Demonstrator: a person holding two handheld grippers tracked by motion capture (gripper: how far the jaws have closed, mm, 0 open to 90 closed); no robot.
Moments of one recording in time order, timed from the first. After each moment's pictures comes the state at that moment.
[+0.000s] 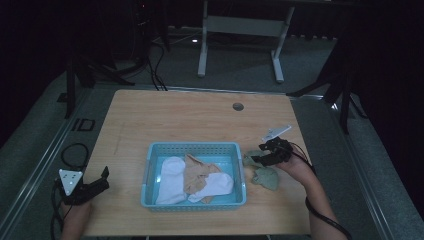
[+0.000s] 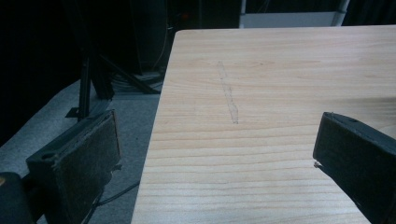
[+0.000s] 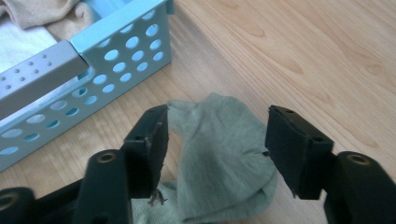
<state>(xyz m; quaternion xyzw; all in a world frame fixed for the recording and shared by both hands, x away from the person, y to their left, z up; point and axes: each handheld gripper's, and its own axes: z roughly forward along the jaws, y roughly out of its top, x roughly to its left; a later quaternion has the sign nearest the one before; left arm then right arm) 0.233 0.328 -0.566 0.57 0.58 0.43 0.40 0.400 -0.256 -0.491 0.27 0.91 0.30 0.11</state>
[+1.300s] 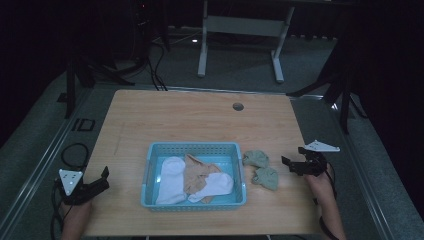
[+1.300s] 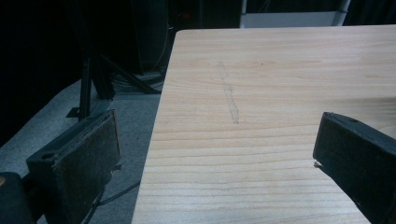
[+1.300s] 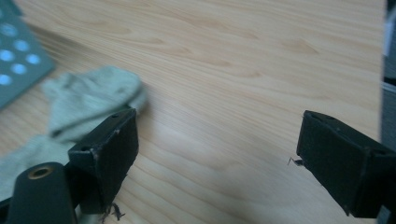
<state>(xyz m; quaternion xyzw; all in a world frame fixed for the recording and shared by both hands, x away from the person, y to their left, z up) 0.233 0.328 -0.566 0.57 0.58 0.43 0.40 0.367 -0.366 -0.525 0.44 0.77 0.40 0.22</state>
